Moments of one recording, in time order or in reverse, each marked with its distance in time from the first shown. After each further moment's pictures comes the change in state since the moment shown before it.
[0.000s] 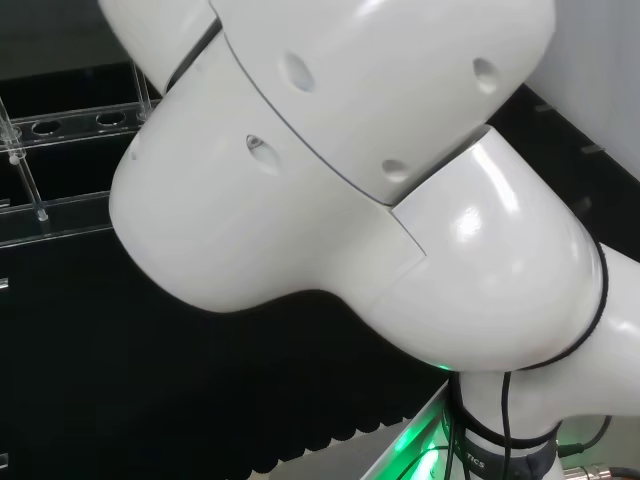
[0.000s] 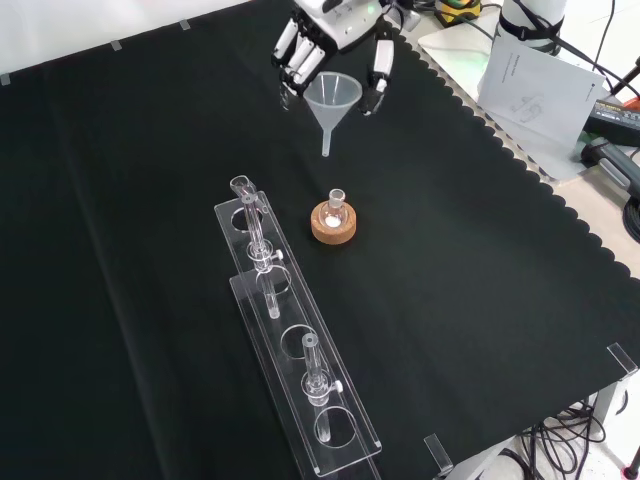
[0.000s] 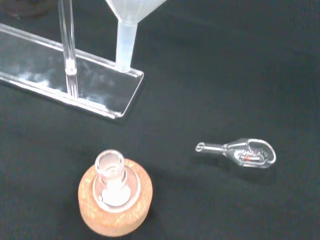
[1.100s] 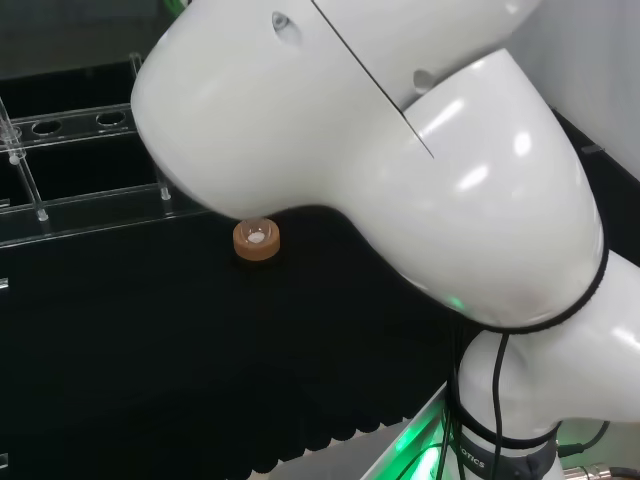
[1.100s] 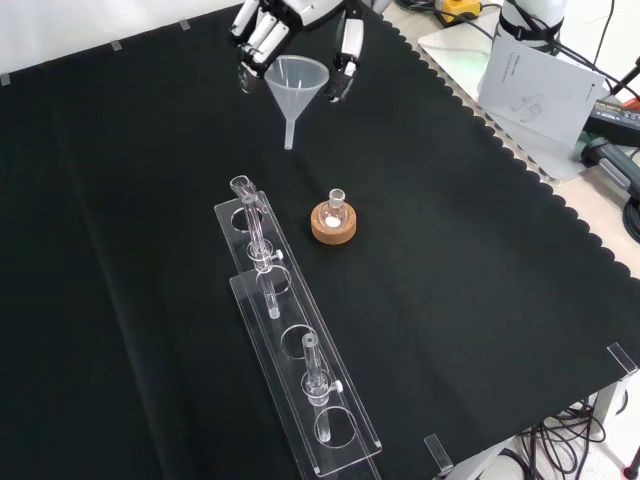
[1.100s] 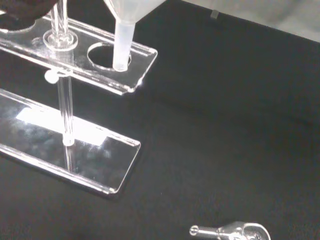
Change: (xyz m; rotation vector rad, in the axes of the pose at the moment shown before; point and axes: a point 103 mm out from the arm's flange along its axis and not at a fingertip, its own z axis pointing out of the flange) arm -0.002 0.052 -0.063 -0.067 -0.018 -0.031
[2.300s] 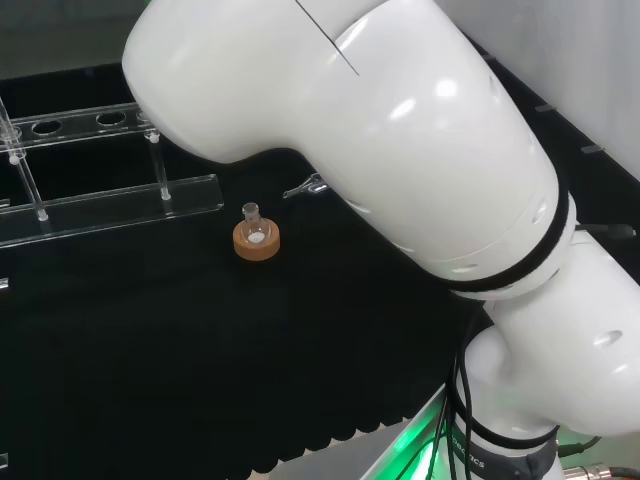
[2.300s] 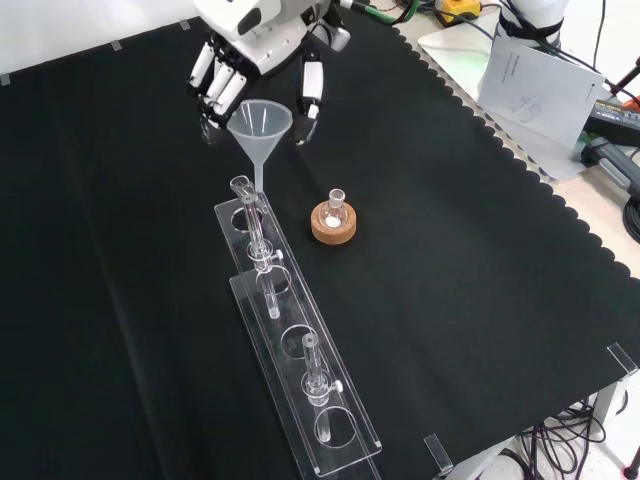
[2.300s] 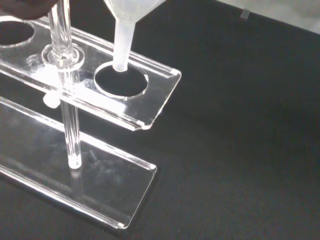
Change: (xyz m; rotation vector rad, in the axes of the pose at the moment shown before) arm 0.013 0.074 0.015 0.033 0.005 -0.071
